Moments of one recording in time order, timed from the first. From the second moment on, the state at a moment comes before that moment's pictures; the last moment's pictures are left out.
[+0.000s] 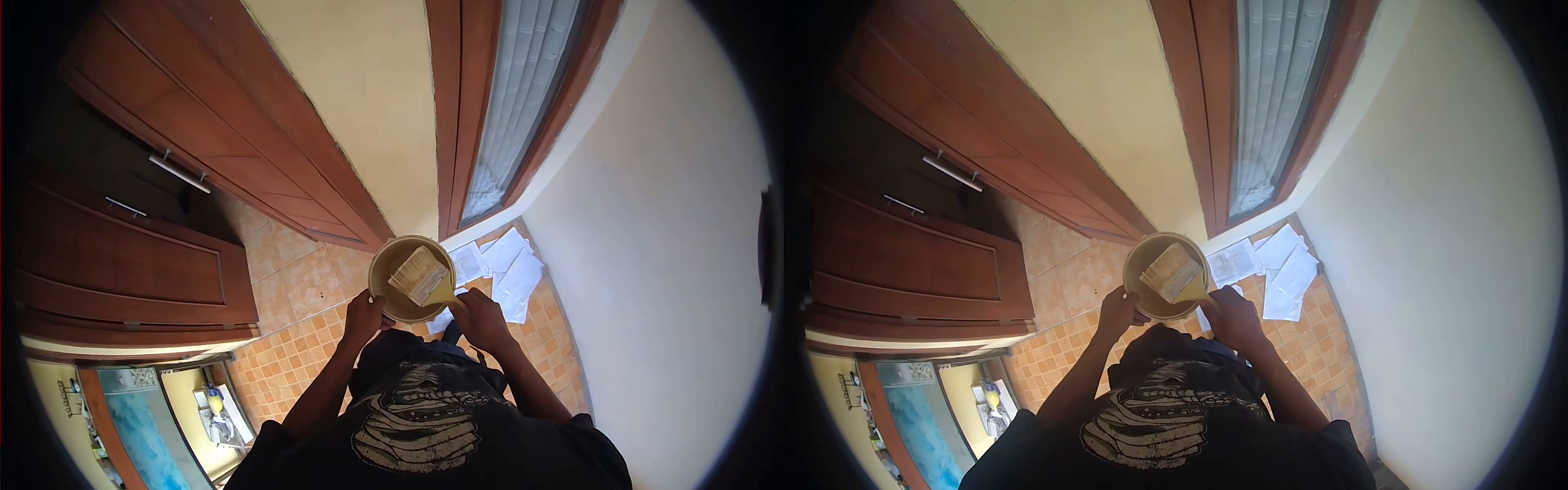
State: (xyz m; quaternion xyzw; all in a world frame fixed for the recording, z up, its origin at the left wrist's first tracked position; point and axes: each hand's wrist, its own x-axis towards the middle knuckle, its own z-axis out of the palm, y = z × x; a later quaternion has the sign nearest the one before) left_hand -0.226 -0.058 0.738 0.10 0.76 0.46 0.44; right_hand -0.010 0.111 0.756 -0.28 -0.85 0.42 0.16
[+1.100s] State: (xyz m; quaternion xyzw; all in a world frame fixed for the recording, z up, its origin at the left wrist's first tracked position) left_hand -0.318 -0.174 0.743 0.08 0.81 0.40 0.41; right_hand -0.150 0.171 0.619 -0.46 -0.68 0.54 0.18
